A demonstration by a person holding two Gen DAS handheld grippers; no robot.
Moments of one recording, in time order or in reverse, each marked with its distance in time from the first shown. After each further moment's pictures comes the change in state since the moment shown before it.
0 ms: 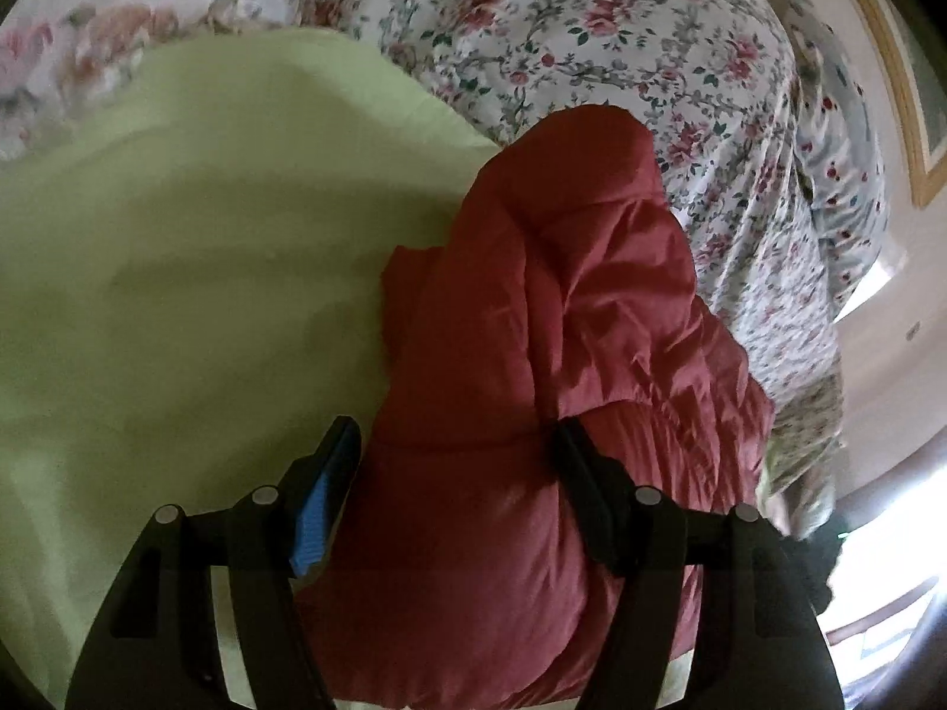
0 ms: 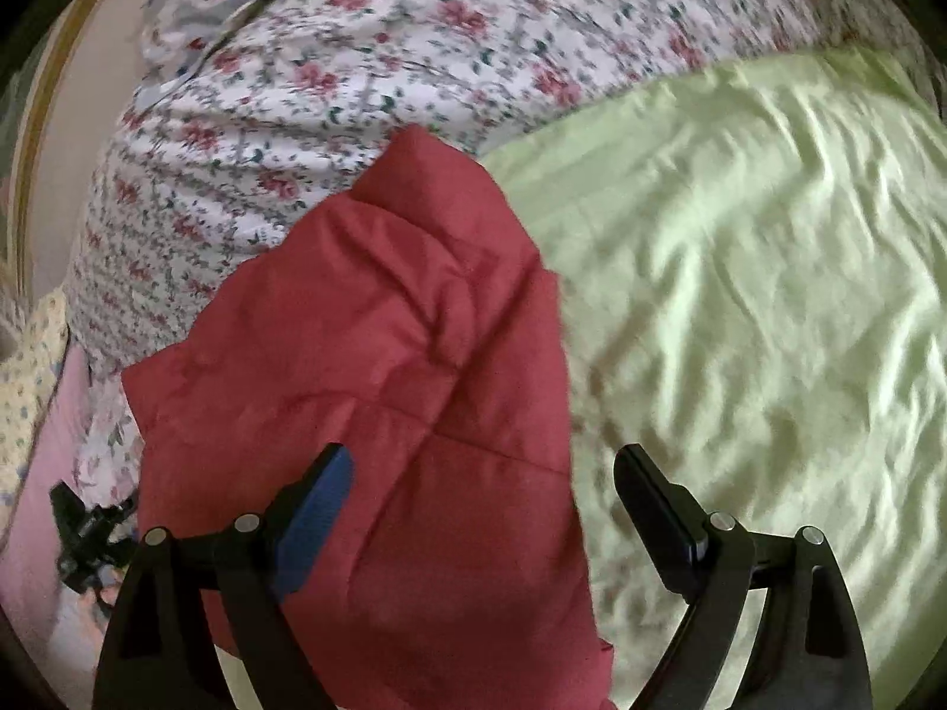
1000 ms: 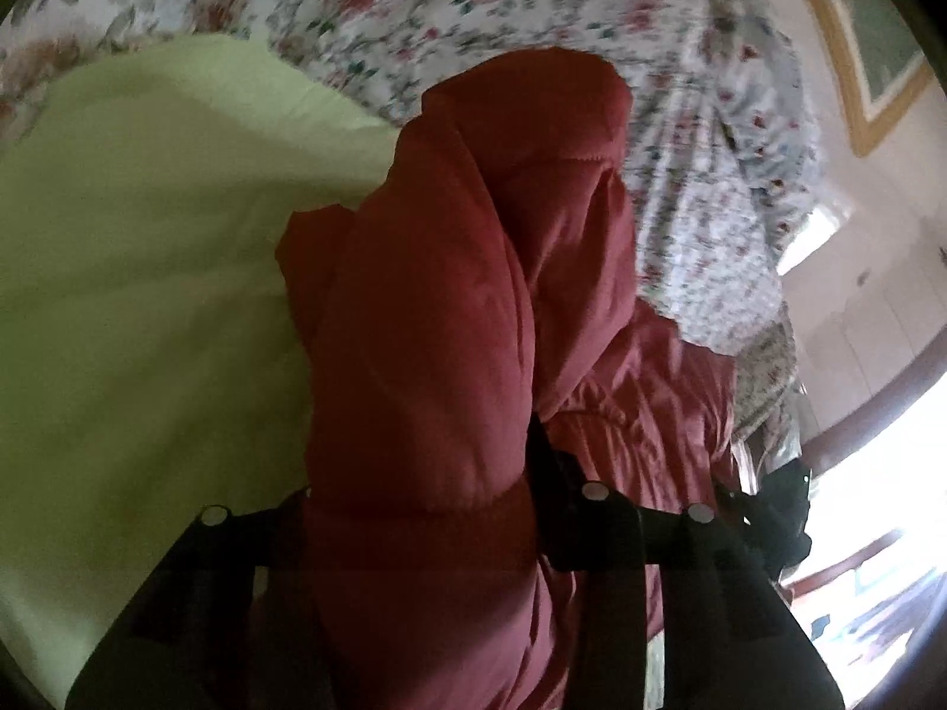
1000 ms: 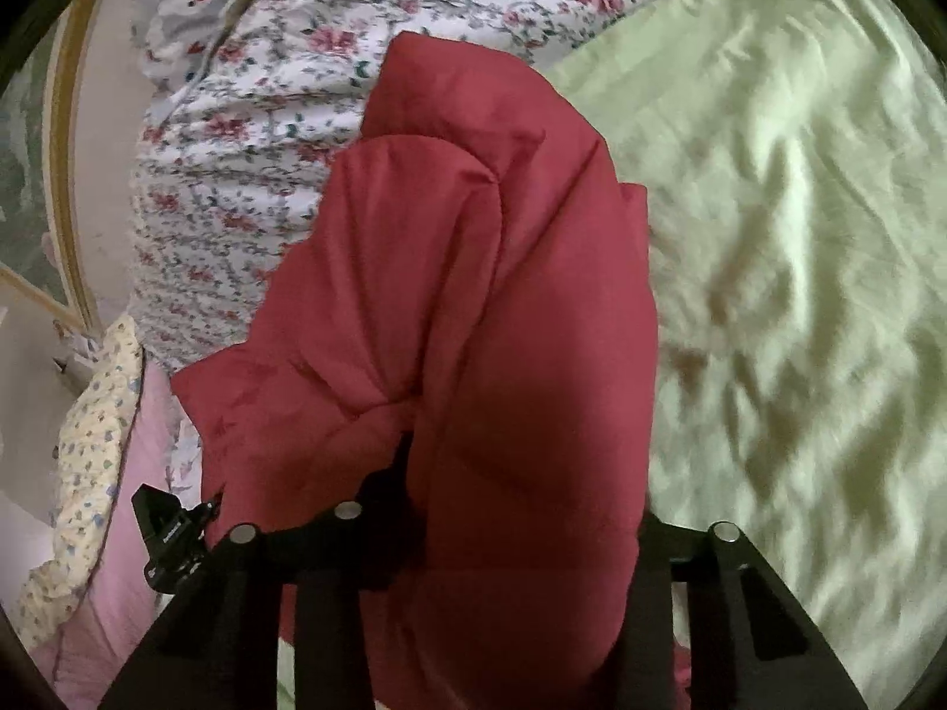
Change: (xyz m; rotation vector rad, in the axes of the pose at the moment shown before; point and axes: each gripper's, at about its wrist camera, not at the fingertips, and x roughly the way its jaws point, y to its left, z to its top) left arm -0.014 -0.045 -0.012 0.132 0.039 -0.132; right arm 0.009 0.024 -0.004 0.078 0.127 0.222
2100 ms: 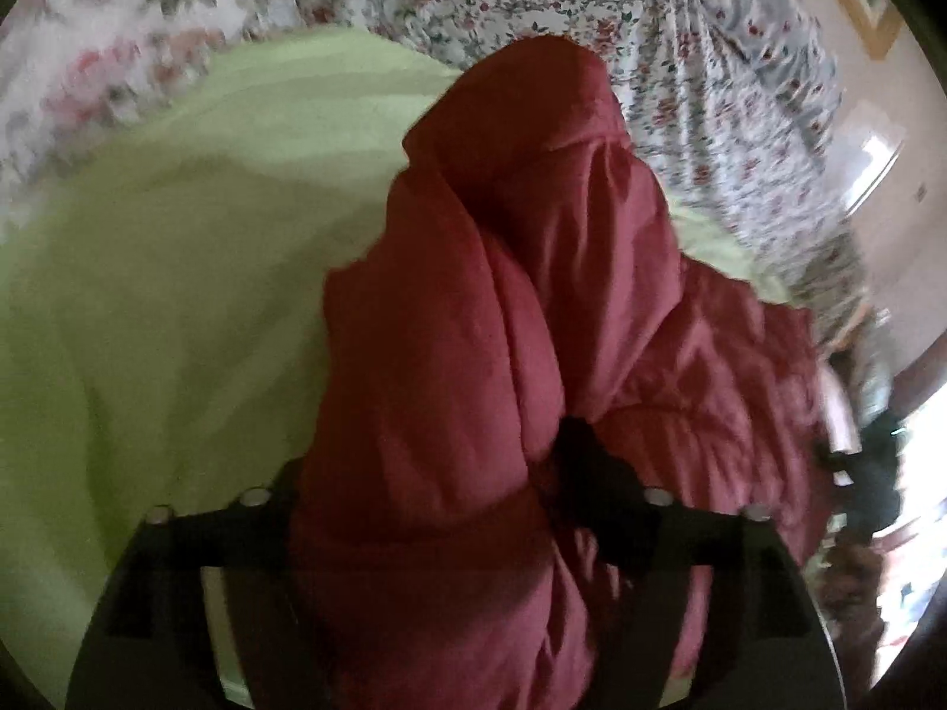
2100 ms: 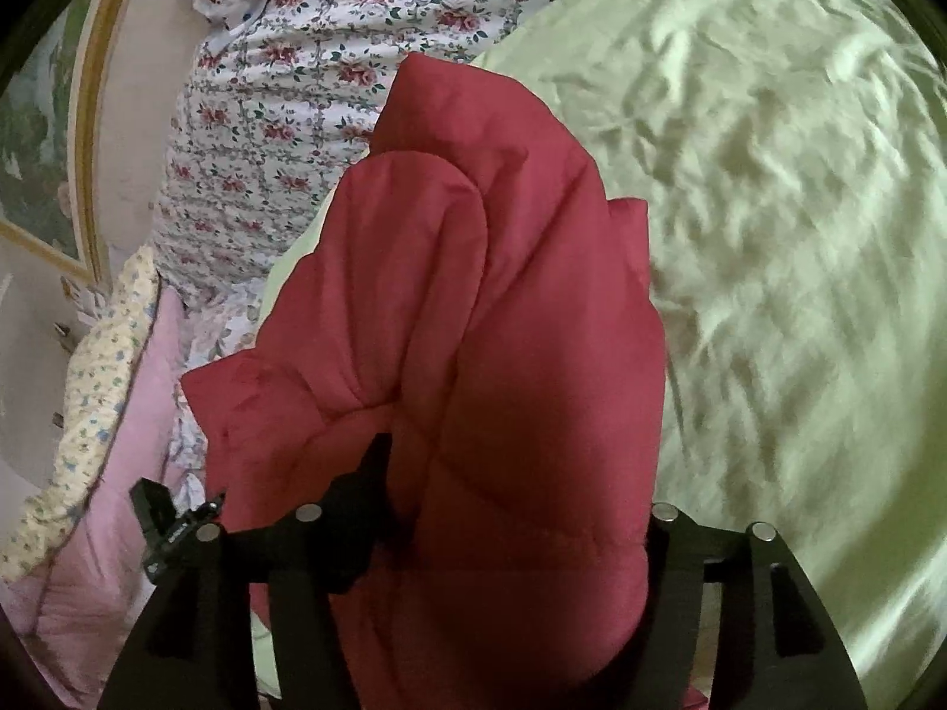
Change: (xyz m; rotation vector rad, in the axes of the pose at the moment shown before) left arm -0.079 -0.004 -0.112 0.103 0.026 0.306; right arm -0.058 0.005 -0.104 -0.029 0.065 -0.045
